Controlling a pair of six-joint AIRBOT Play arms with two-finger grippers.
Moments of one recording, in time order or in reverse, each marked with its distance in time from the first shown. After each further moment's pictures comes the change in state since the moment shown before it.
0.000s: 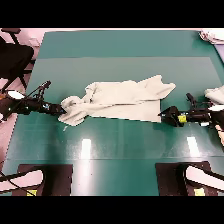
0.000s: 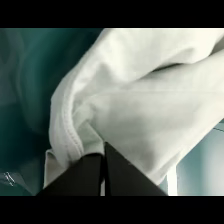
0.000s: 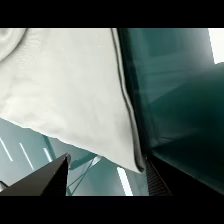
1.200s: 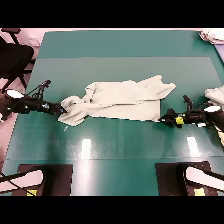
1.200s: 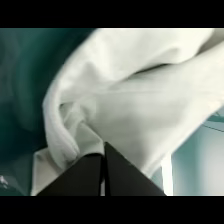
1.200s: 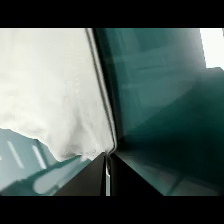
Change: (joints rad) left arm 0.000 0.013 0.020 -0.025 -0.041 0.000; right arm 0.059 0.015 0.011 0.005 -0.053 -0.003
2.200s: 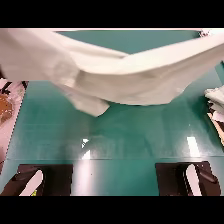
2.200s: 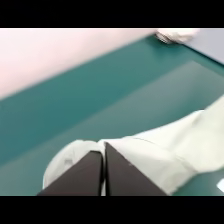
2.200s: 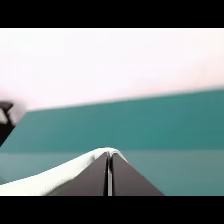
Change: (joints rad) left arm 0.000 0.520 0.940 -0.093 -0.169 -0.234; right arm -0.262 0.706 0.768 0.101 0.007 0.075
